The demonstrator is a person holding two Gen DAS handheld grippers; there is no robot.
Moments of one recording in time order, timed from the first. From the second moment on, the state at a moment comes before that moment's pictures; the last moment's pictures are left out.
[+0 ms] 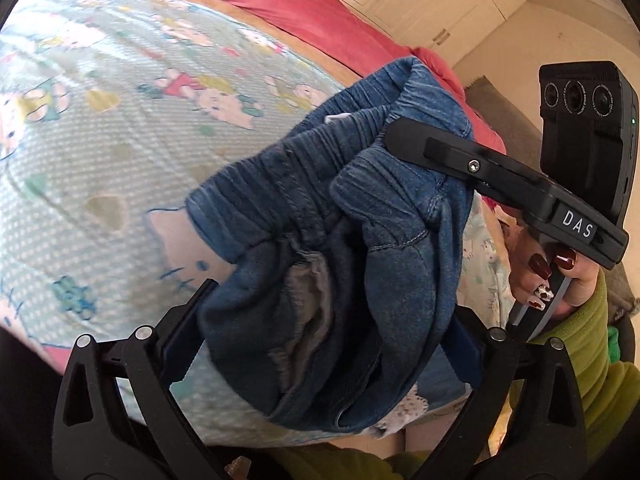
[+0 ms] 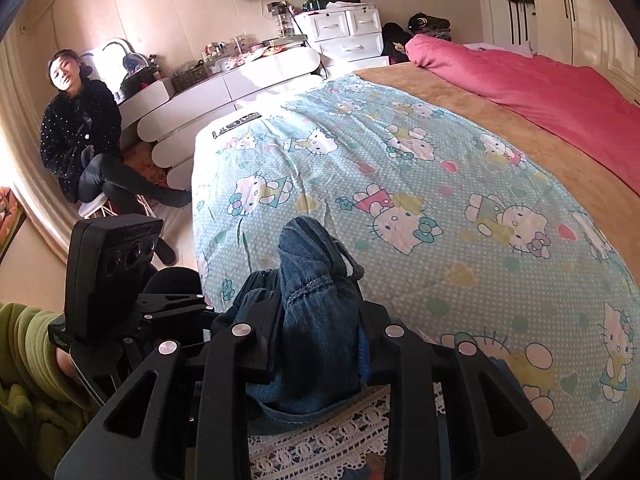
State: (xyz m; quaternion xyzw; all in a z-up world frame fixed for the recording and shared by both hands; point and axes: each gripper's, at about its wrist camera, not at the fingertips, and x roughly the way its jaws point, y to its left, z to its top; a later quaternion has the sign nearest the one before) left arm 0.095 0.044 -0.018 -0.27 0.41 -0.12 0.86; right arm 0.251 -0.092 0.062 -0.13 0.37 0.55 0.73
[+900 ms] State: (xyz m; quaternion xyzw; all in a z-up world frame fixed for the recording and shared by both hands) left arm 0.122 -0.090 0.047 -0.05 0.37 -0.27 0.89; right arm 0.241 -0.273 0.036 -0.10 0.38 0.26 0.88
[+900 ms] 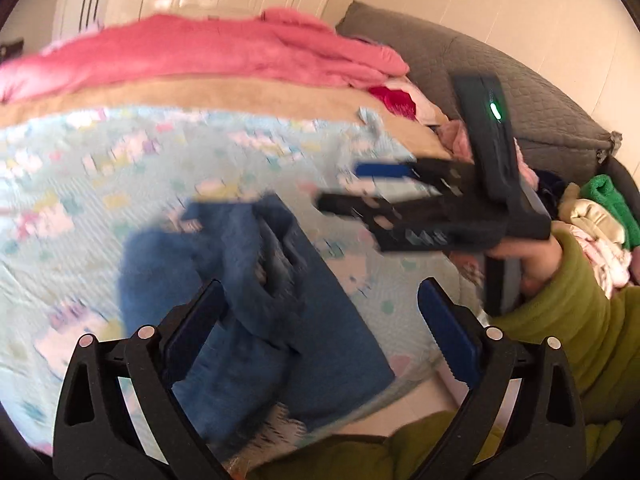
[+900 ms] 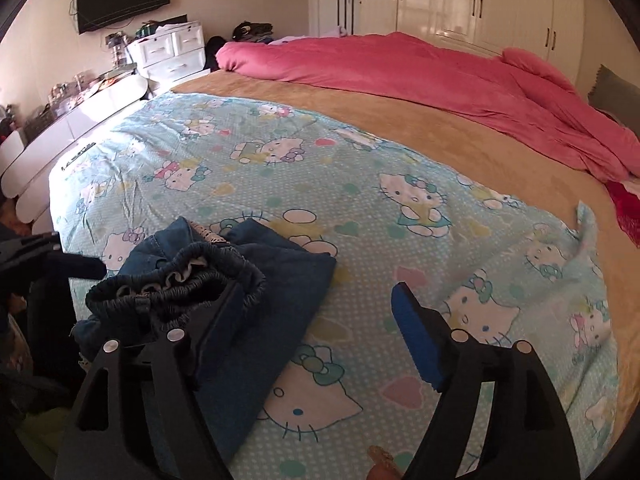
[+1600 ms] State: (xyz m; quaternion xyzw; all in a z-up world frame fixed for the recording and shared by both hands) left arm 0.148 -0.068 -0.014 0.00 0.46 -0.20 0.87; right arm 0.236 -0.227 0.025 0.05 0.48 0.29 0.83
